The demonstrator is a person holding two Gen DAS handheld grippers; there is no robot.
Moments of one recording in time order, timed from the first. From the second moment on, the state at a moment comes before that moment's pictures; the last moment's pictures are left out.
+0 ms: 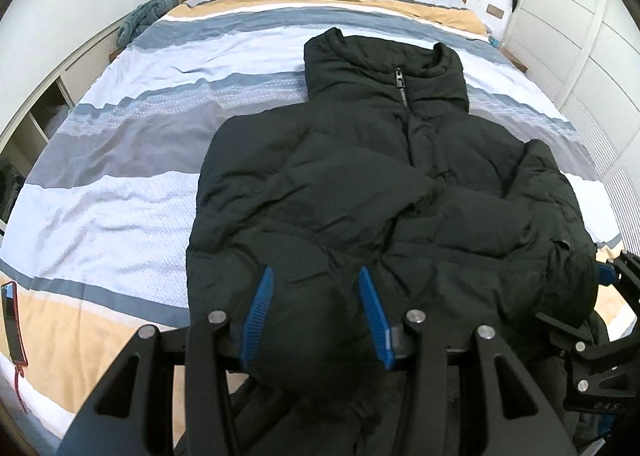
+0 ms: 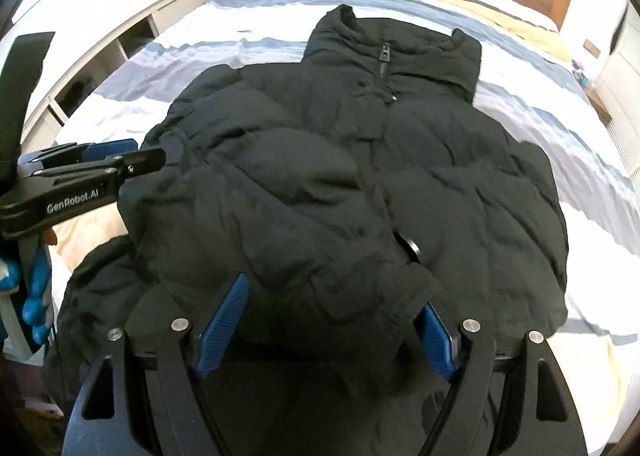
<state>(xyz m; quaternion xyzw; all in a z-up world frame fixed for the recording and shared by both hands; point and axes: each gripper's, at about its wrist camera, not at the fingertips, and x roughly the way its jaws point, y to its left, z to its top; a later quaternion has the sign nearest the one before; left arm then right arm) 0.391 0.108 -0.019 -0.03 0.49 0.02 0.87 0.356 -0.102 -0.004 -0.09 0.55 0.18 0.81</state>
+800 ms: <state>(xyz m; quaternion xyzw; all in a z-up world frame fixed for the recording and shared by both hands) 0.429 0.104 -0.049 -0.02 0.56 0.03 0.83 0.380 -0.133 -0.018 -0.09 0.60 0.22 0.76</state>
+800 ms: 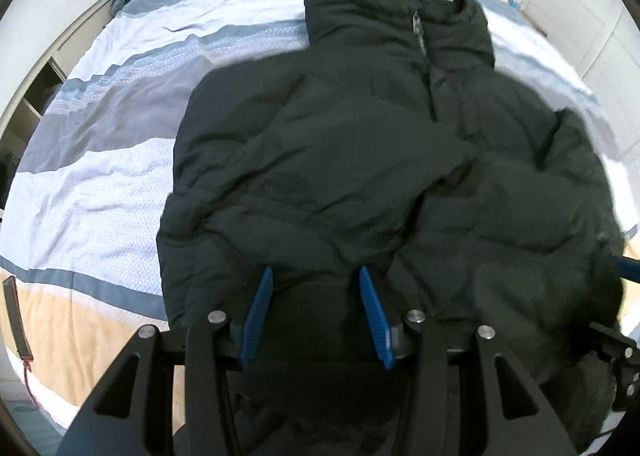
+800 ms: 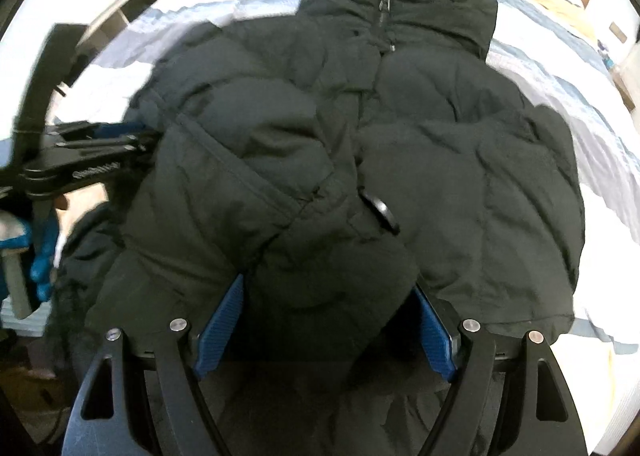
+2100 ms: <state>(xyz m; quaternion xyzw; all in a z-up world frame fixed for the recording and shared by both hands) 0.854 0.191 -0.119 -0.32 0.51 -0.06 0.80 0.813 -0.227 -0.107 0.18 0.53 0.15 0.82</state>
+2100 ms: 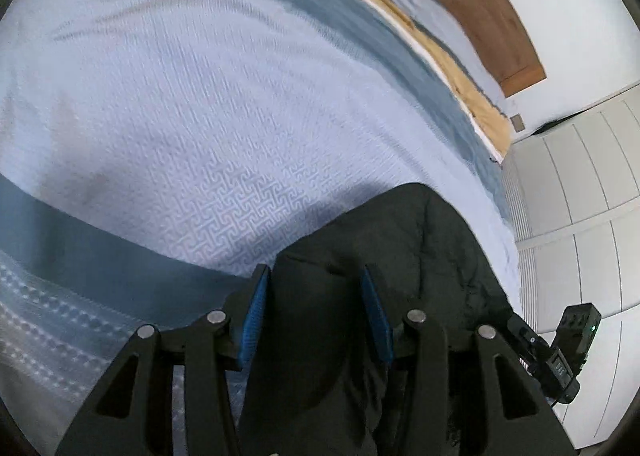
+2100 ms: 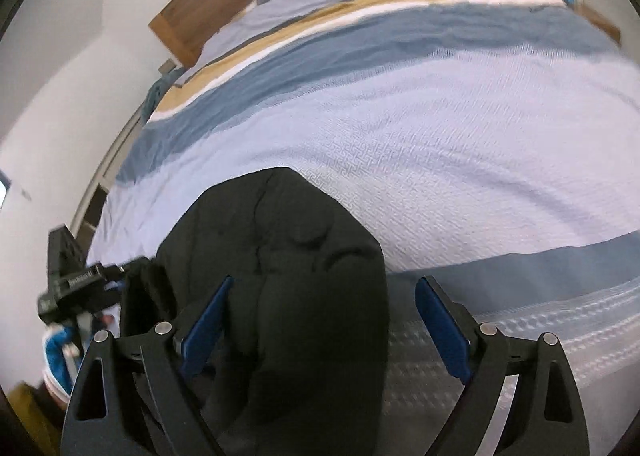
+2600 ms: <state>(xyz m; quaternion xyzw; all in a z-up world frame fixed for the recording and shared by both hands) 0.833 0.156 -0.083 -0.29 0.48 -0.04 0.83 0.793 -0.210 -0.071 0.11 0.52 0.19 0.82</state>
